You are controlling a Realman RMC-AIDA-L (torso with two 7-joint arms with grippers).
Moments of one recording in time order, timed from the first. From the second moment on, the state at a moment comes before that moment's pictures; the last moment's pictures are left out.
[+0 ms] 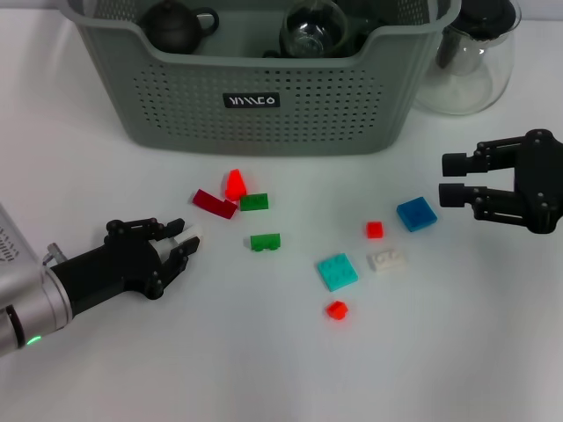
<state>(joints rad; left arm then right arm) -0.35 -2.17 0.27 0.37 2.17 1.31 -0.65 0.52 2.06 -0.59 -0.85 -2.11 -1.87 1.44</state>
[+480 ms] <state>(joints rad) -0.36 -2.18 0.27 0.37 2.17 1.31 -0.72 0.51 2.05 -0.59 -0.84 -2.11 -1.88 1.44</state>
